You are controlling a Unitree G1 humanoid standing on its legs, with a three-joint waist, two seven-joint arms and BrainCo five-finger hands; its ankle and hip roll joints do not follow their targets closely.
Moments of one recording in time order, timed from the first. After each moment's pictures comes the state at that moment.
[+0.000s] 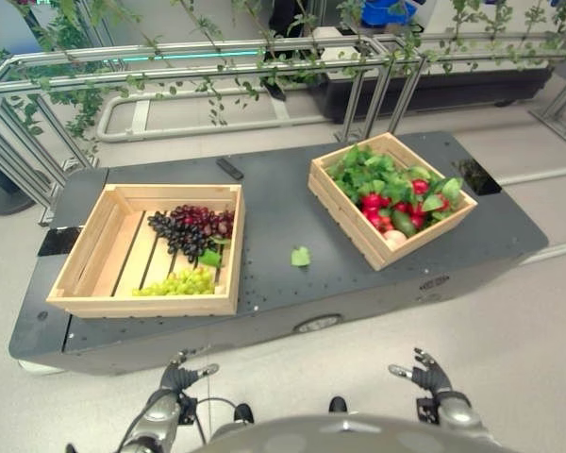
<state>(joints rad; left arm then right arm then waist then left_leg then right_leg) -0.02 0.28 -0.11 1.21 -0.13 -0.24 0.10 0.02 -0.27 0.16 1.14 0.23 -0.25 -0.07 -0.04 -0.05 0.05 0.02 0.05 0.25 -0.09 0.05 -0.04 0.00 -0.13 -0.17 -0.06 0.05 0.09</state>
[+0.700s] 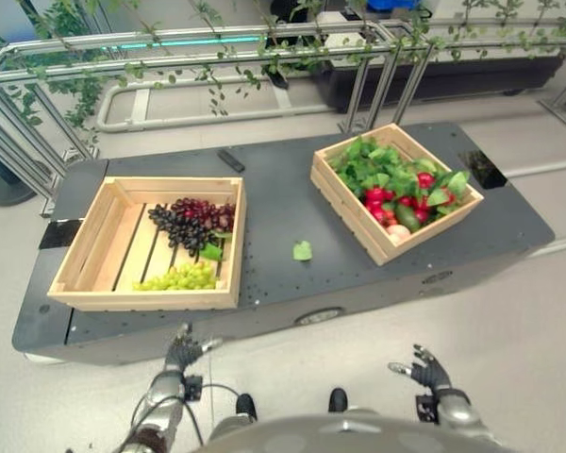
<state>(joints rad) 0.05 0.29 -0.09 0.81 -0.26 -0.29 0.11 0.05 -0.28 0.15 0.99 0.23 -0.25 -0.08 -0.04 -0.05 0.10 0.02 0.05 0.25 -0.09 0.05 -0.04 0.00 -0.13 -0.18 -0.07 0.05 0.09</state>
